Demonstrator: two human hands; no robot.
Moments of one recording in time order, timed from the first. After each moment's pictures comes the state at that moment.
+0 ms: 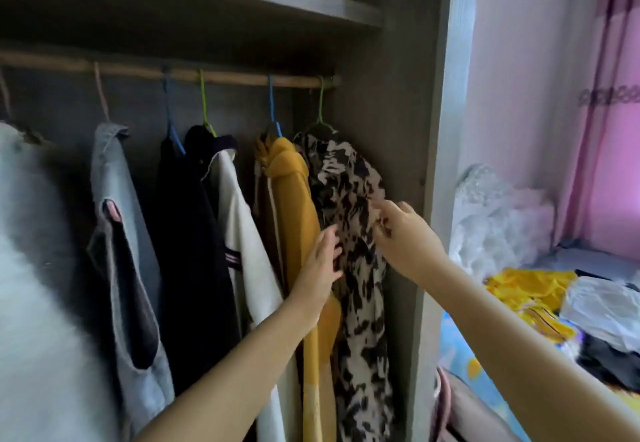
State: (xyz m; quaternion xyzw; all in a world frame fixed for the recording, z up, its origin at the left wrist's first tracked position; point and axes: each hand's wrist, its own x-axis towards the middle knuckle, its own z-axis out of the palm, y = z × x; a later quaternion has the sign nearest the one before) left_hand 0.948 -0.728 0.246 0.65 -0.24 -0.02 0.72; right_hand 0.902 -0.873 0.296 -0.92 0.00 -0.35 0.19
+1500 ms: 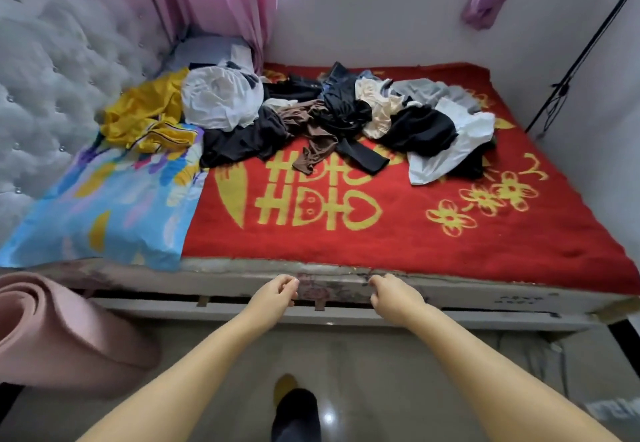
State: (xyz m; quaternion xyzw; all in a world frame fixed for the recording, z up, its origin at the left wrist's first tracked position) left_hand 0.627 -1.242 -0.107 0.71 -0.45 -0.47 0.26; right_hand 0.394 -1.327 -0.088 -0.78 0.55 0.16 0.24
